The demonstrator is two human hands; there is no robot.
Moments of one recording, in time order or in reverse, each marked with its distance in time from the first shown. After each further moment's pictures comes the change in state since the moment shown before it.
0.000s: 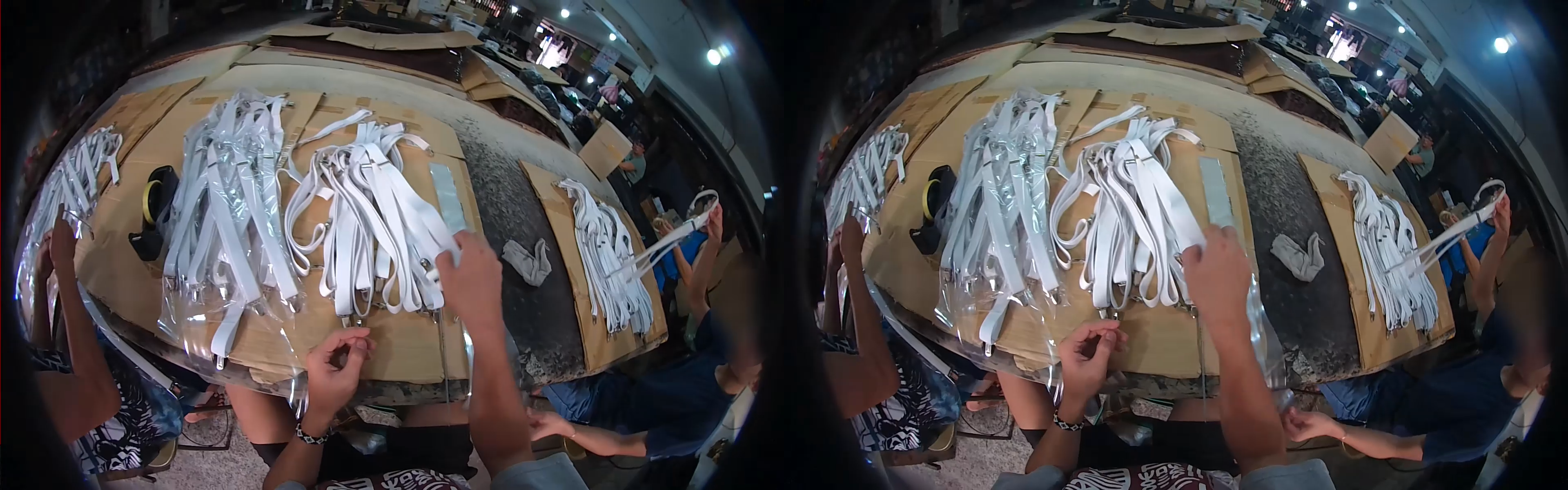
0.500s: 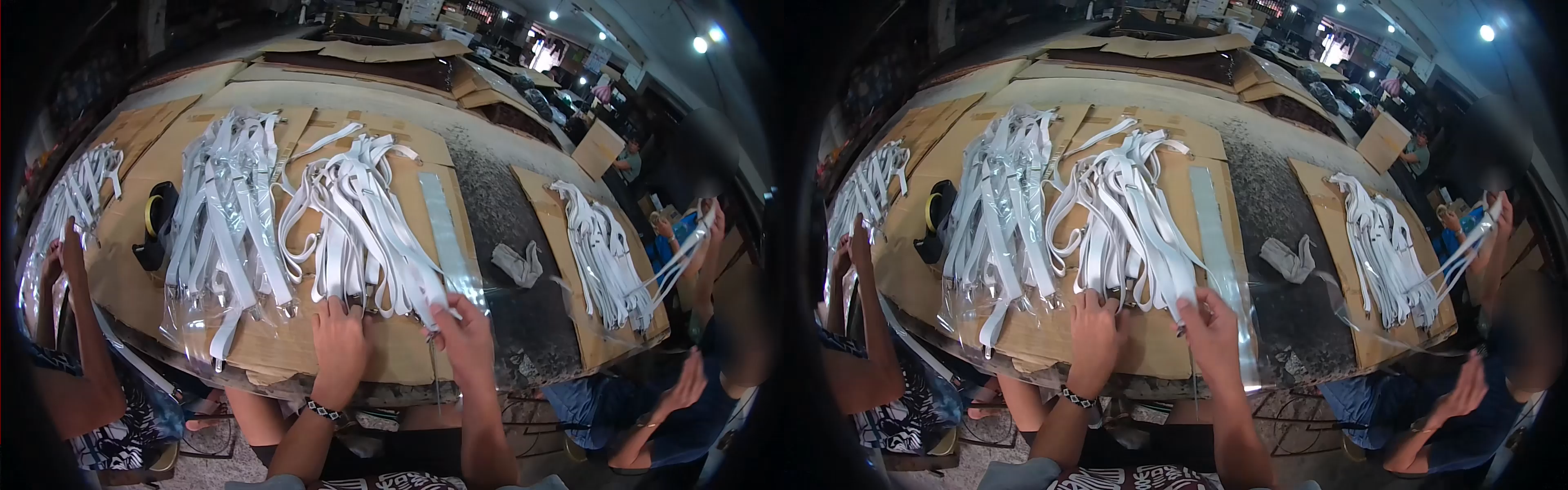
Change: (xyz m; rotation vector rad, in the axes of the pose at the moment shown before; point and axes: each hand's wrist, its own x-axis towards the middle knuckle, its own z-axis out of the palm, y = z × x) left_hand 0.042 0.005 0.036 1.313 -0.006 0.265; right_hand -0.080 0.008 -0.029 1.089 -0.238 0.555
